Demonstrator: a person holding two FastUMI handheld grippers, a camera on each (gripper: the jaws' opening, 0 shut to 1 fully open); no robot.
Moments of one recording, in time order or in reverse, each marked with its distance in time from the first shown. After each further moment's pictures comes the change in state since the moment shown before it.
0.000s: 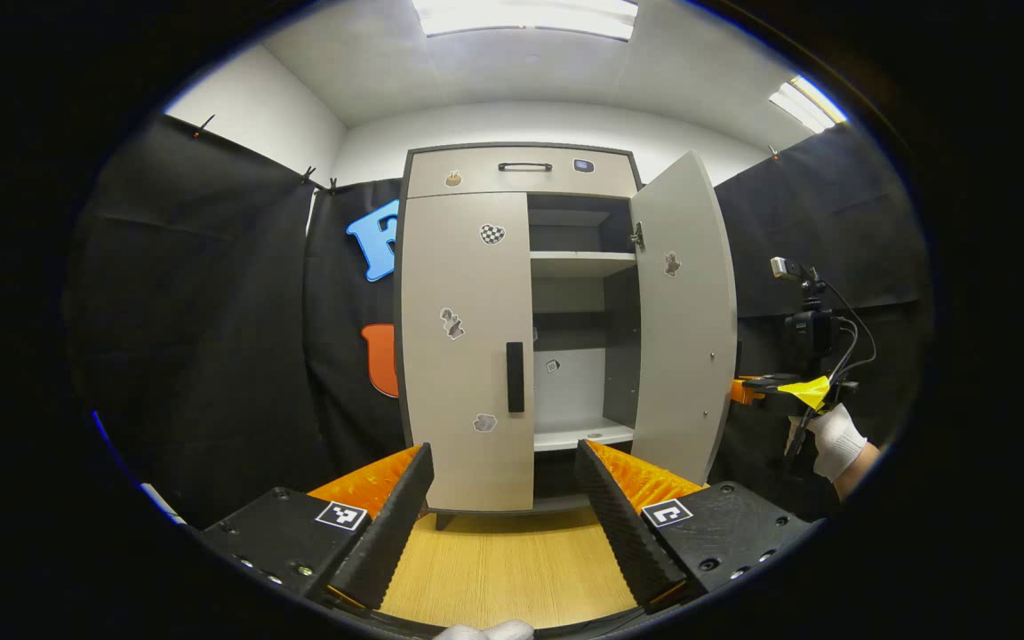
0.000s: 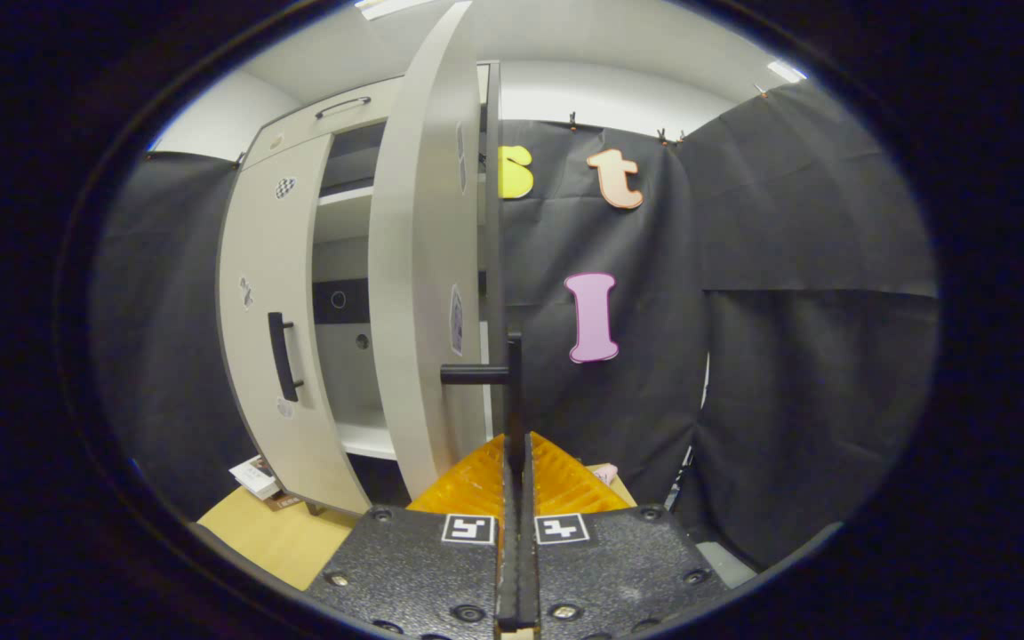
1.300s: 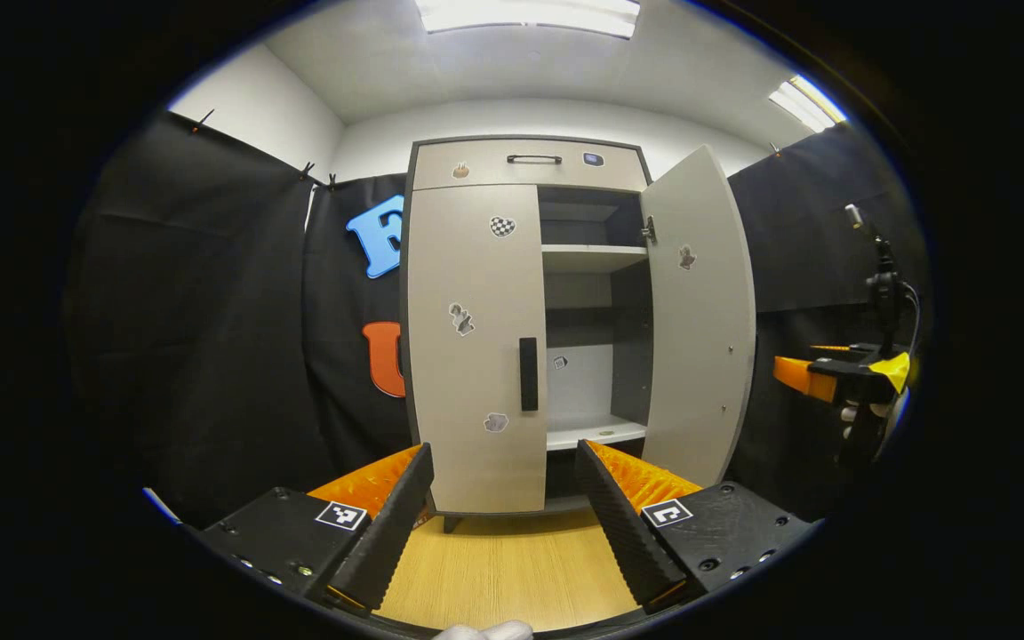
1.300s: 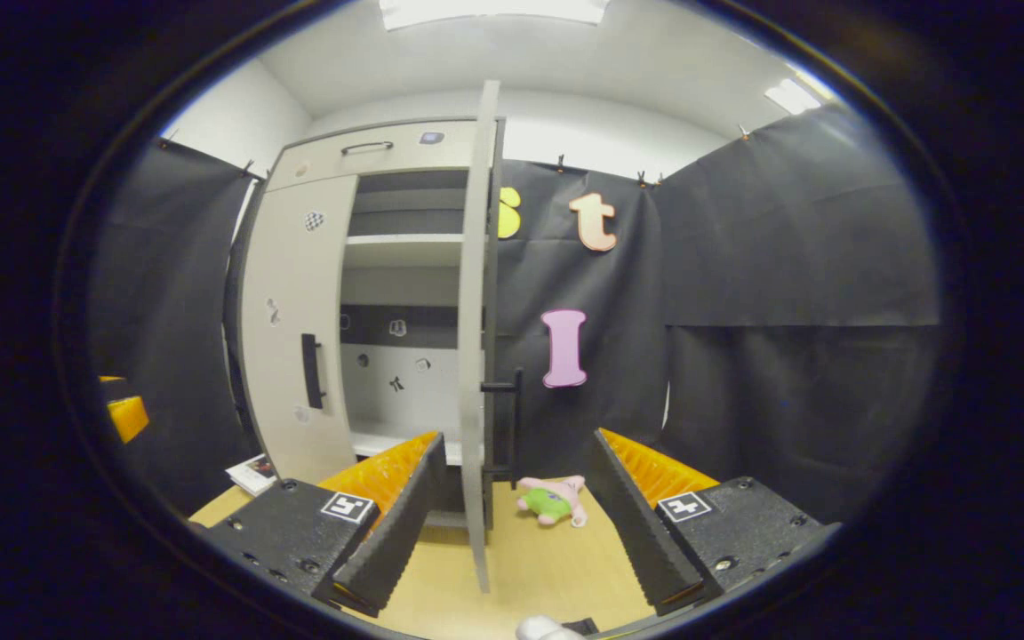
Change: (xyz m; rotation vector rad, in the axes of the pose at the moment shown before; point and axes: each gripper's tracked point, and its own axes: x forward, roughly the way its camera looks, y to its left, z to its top) left arm 0.018 0.033 -0.008 0.001 0.012 0.000; right arm -0.089 0.011 0.022 -0.015 -0.092 -0.091
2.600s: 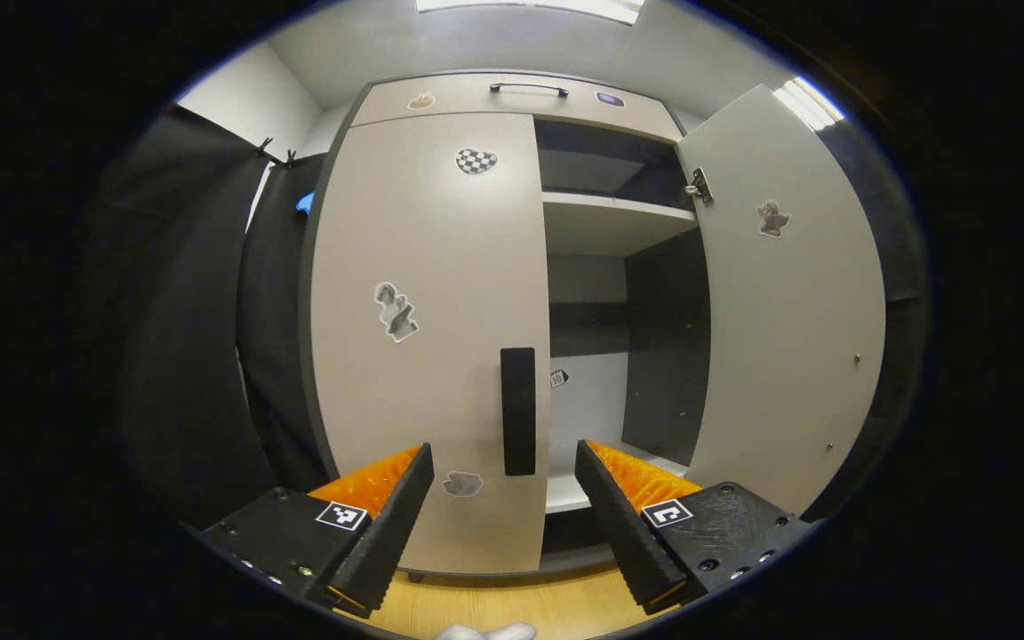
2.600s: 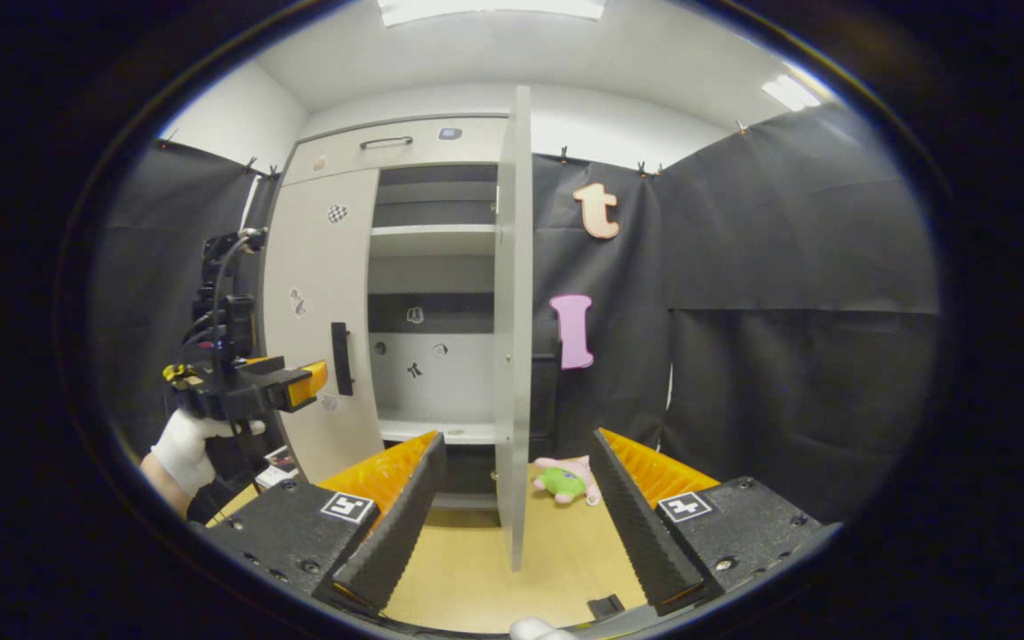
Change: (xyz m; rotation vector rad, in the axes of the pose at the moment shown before) left arm 0.243 -0.030 -0.011 -0.004 -0.007 -0.062; right arm -0.027 0.013 -0.008 0.014 0.057 -0.031
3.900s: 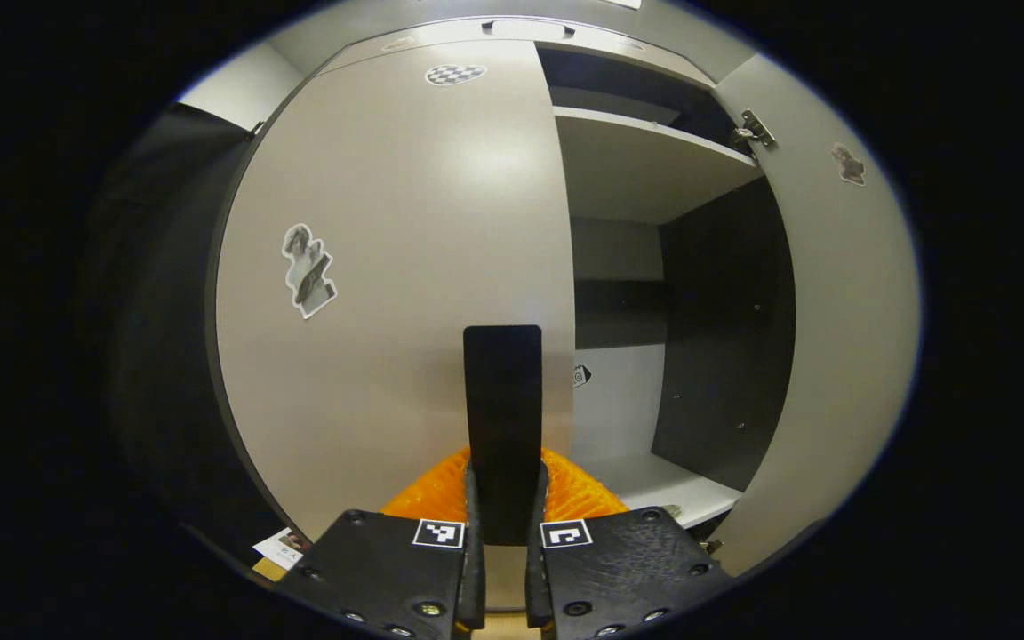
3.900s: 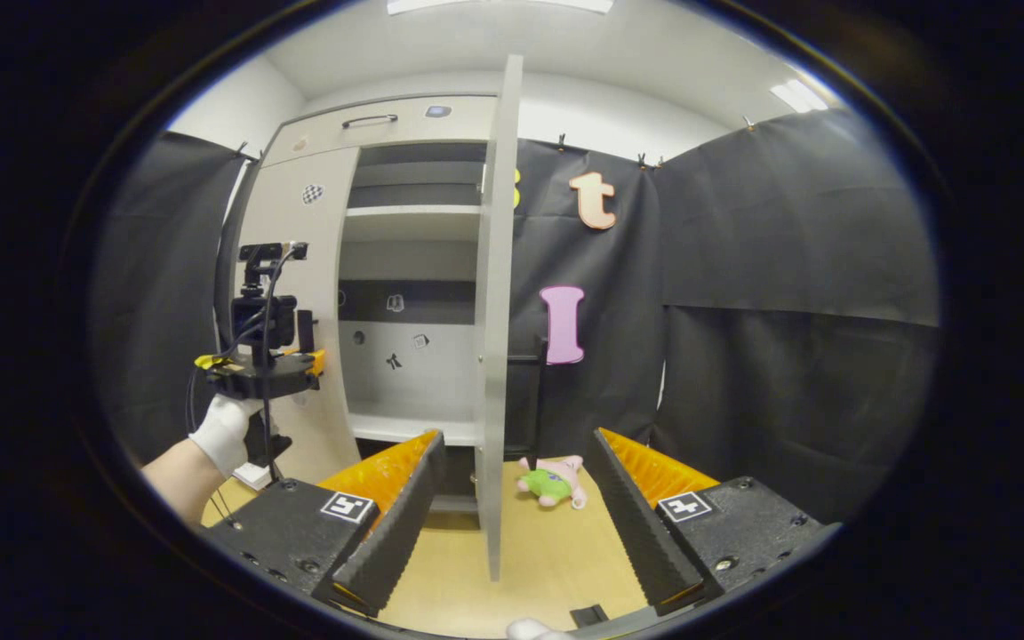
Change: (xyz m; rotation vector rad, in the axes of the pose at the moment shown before) left arm 0.104 0.000 -0.019 -0.020 0.015 0.062; right arm 0.035 -0.012 -0.001 -0.018 0.039 -0.011
